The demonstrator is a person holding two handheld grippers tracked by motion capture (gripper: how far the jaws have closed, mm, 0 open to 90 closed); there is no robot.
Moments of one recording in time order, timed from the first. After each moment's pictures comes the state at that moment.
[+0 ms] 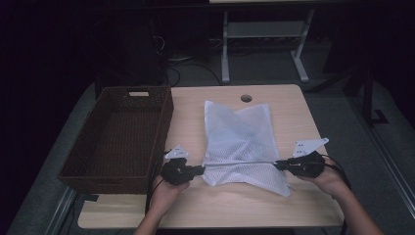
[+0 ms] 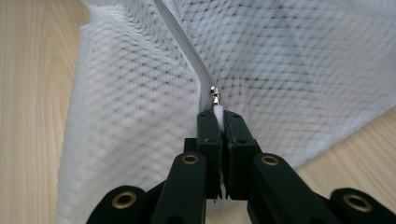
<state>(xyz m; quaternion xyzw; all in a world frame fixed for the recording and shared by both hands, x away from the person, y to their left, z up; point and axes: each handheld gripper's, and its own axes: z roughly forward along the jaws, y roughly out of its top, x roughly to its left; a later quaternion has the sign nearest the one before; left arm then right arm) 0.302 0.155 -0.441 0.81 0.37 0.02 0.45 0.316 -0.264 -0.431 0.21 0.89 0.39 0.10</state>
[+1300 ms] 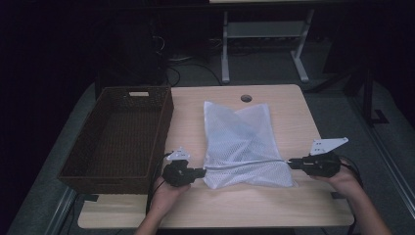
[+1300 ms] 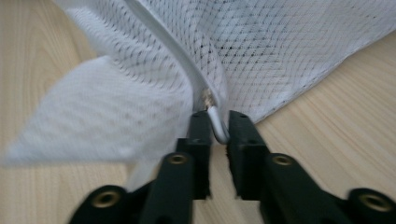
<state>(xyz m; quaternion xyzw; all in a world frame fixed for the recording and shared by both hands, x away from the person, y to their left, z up) 0.300 0.152 -0.447 0.82 0.36 0.01 0.44 0.317 -0.309 -0.439 0.25 0.87 0.41 0.09</state>
